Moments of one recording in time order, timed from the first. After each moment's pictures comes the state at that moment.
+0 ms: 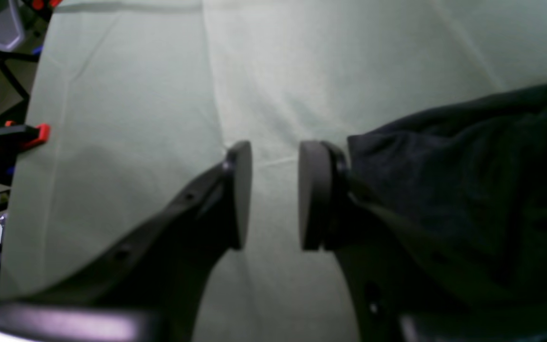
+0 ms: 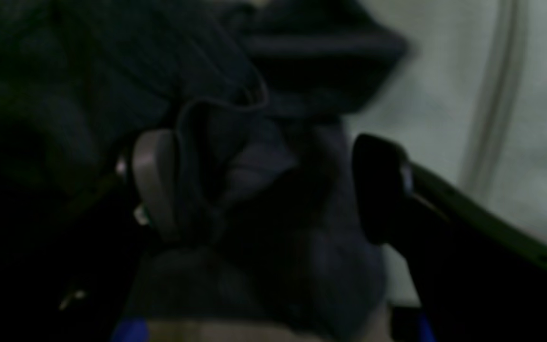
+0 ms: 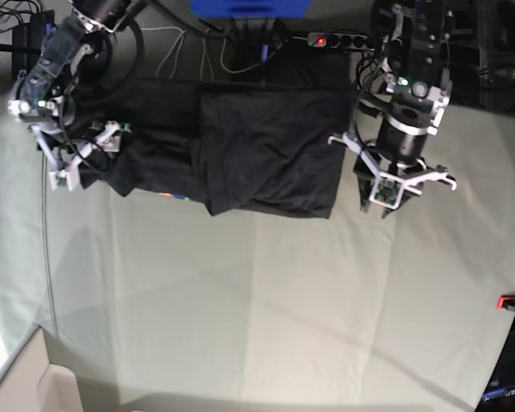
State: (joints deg) left arm 20.1 -9.1 2.3 101.7 12.1 -7.9 15.0; right arm -7.6 -9.4 42.2 92.5 -7.3 38.8 -50.5
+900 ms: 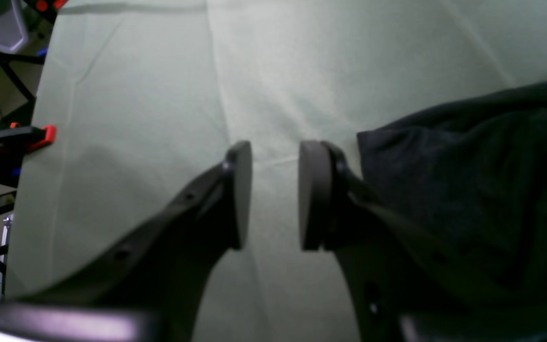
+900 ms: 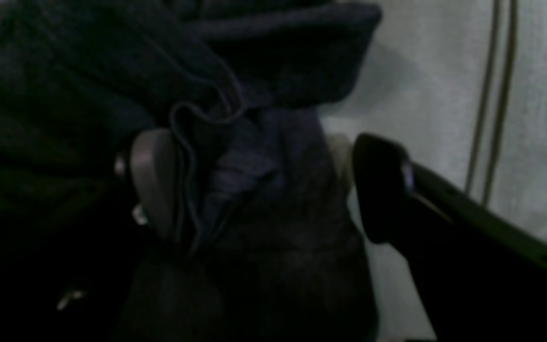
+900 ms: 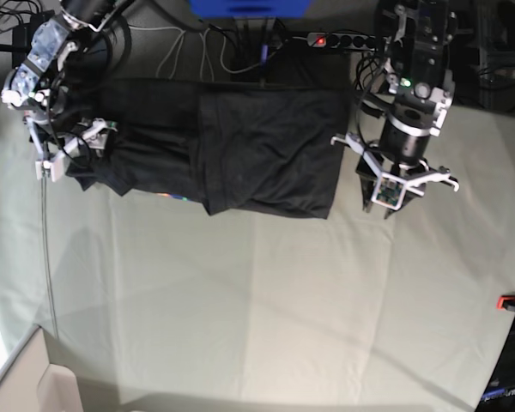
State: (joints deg) left arm 19.9 -9.8 2.3 101.7 12.1 -7.9 15.1; right arm -8.2 -5.4 45.7 84.2 -4.3 38.6 -43.0
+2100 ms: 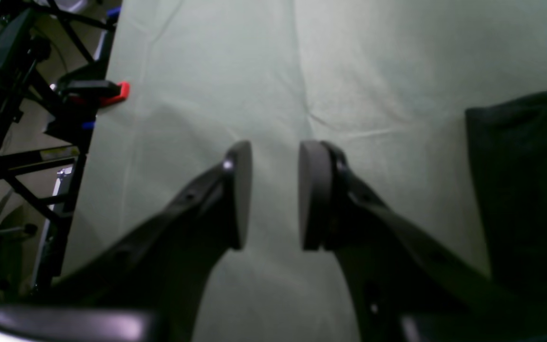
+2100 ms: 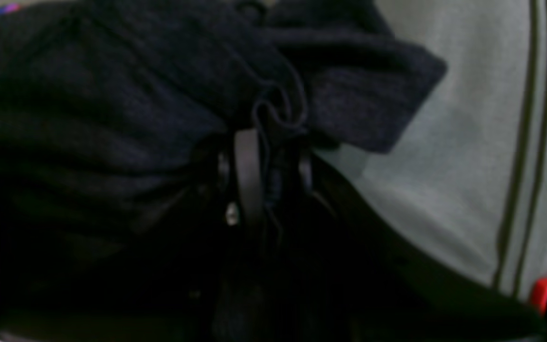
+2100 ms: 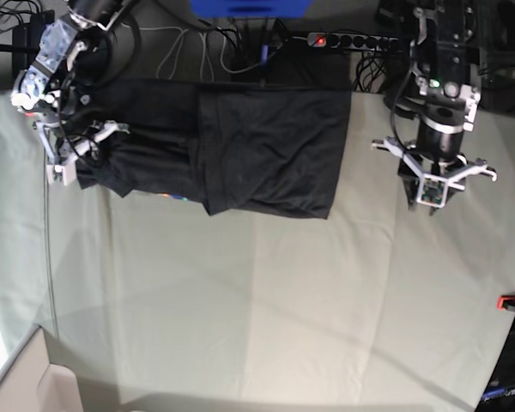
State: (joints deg) left arm 21.6 -9.5 -7.3 102.2 12.1 -7.9 14.9; right arm -9.3 -8.5 41.6 86.6 -5.2 38.6 -42.6
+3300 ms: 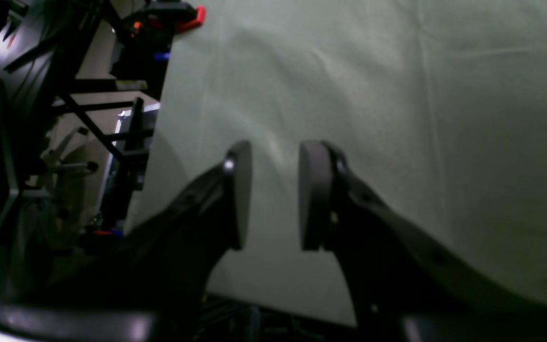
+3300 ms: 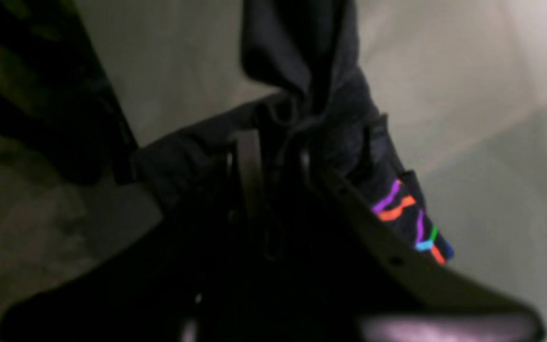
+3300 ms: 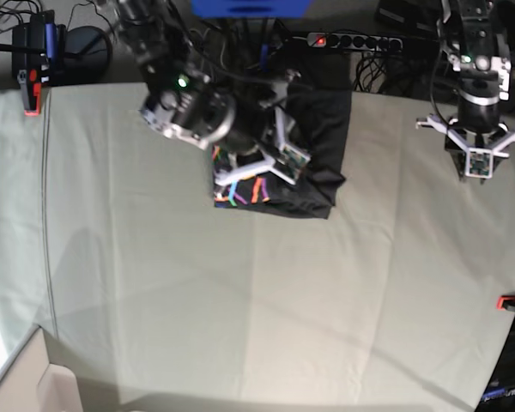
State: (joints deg) left arm 28.2 -8.7 -19.6 105.6 12.5 -8.1 15.3; right arm -13.1 -1.2 -21.1 104.7 -7.3 38.8 -38.3
